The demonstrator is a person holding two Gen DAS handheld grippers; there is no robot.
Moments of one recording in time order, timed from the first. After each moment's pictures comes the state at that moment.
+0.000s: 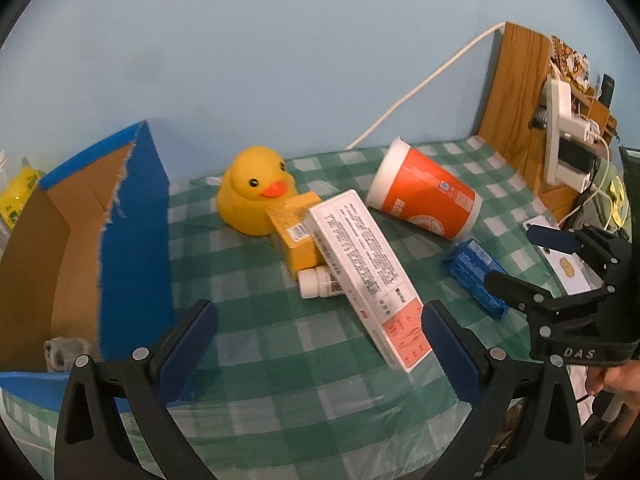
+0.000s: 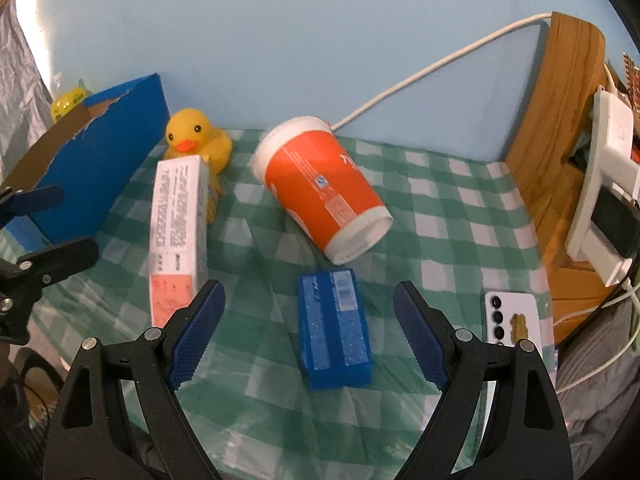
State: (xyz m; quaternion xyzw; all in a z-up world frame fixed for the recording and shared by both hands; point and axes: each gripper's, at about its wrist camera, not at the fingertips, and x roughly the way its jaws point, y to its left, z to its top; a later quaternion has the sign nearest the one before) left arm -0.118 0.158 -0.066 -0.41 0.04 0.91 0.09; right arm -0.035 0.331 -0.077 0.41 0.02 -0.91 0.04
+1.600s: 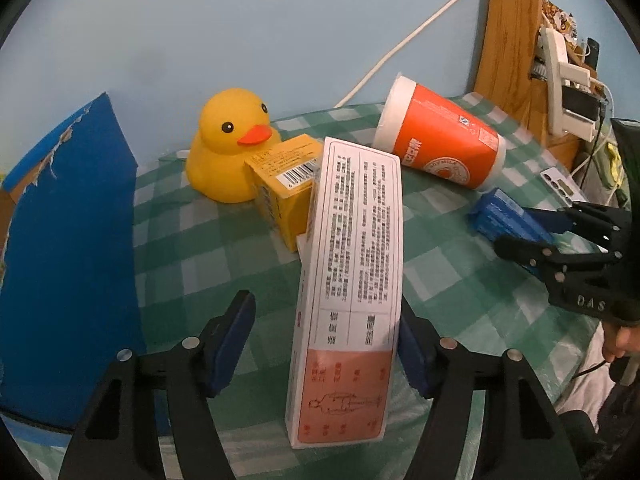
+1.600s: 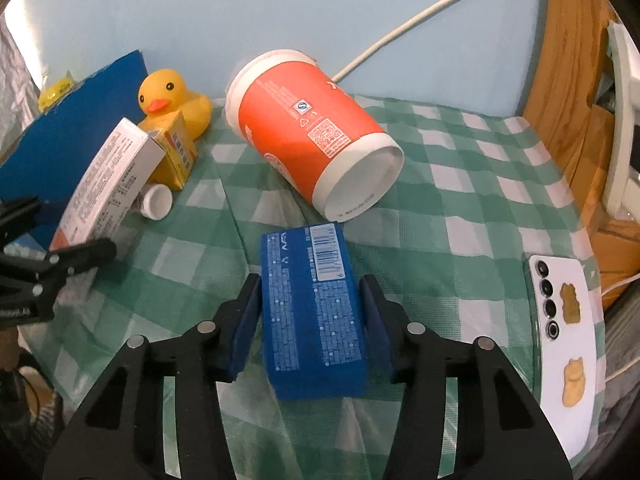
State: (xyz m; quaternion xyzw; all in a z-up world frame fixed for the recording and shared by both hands) left arm -0.137 0.153 -0.121 -0.42 0.08 0.89 0.13; right arm -0.045 0.345 -0.133 0.43 -0.01 -0.90 0.04
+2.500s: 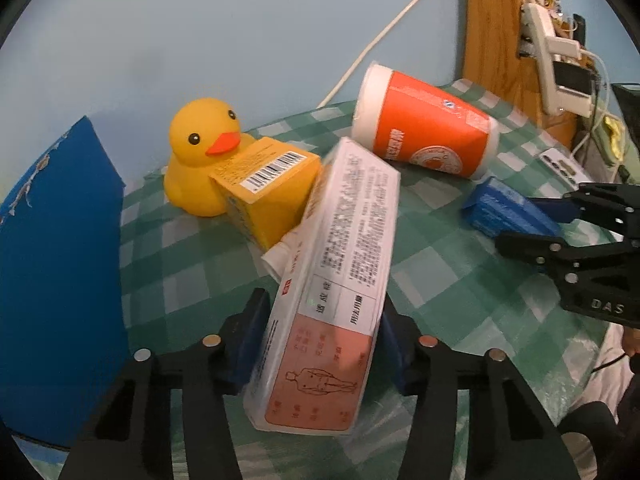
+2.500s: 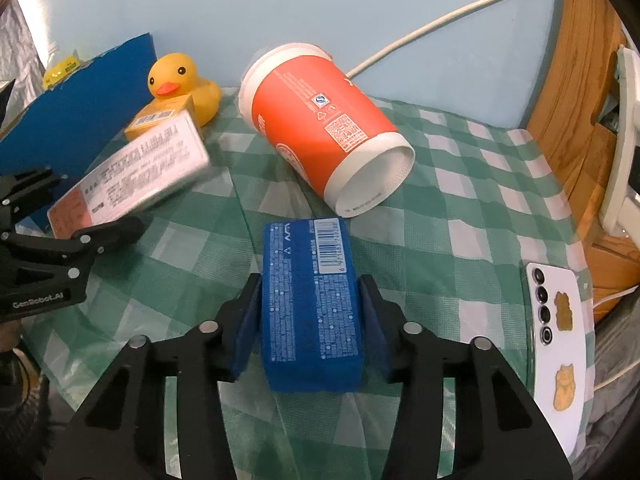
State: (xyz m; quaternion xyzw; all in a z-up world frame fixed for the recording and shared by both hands) left arm -0.133 0.170 -0.129 -0.41 0.11 0.89 0.14; right arm -0.048 0.337 -0.137 0.43 0.02 -0.90 0.04
